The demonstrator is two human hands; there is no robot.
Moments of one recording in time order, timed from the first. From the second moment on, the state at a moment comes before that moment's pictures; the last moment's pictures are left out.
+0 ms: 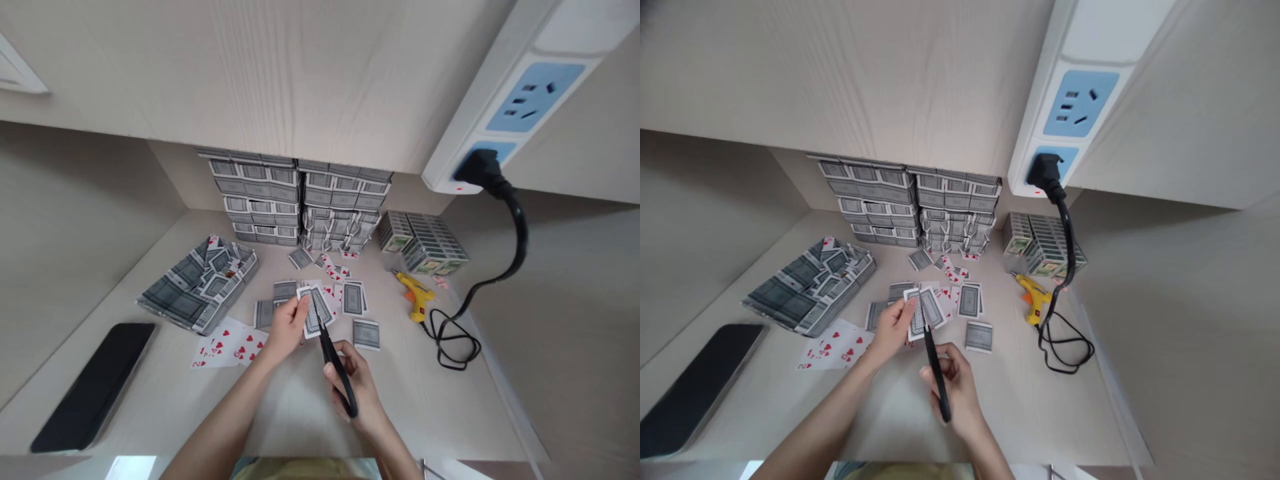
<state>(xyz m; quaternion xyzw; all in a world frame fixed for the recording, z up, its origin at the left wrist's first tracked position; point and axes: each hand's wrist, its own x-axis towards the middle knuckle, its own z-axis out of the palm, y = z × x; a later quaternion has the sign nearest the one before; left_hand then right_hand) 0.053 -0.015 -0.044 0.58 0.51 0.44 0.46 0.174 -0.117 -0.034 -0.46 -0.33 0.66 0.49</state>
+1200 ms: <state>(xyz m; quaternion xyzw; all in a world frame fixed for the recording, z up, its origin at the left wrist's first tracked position) -0.013 -0.011 0.003 0.75 0.61 0.26 -0.02 0.289 -0.068 -0.066 -0.73 -0.64 0.00 0.22</state>
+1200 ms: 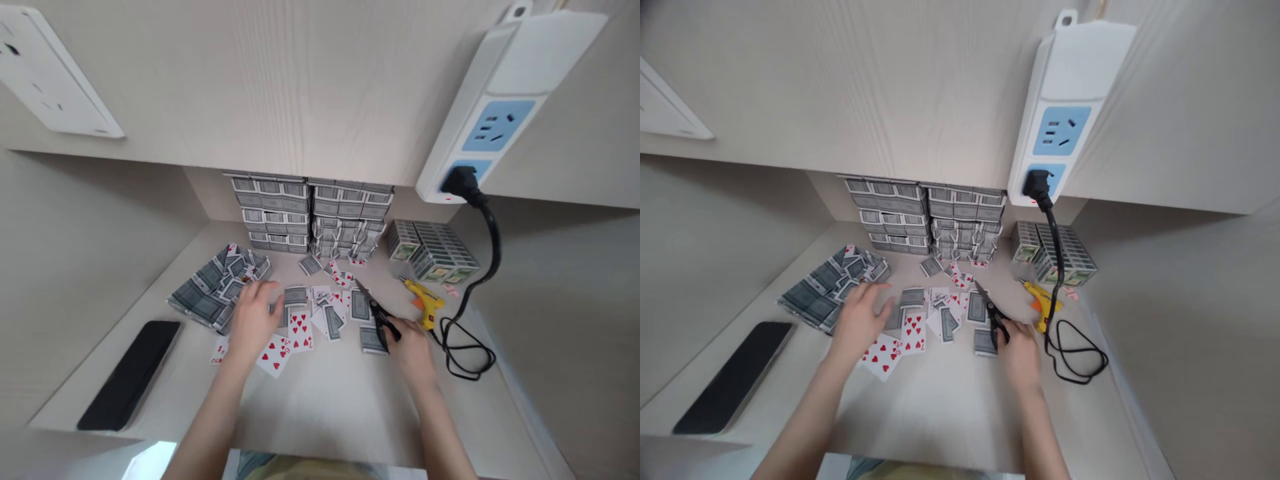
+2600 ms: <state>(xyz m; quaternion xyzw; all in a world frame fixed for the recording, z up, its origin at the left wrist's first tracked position) -0.061 -0.017 -0.010 0.66 0.72 0.16 -0.15 0.138 -0.066 -0.038 -0.47 -0.87 0.13 0.07</state>
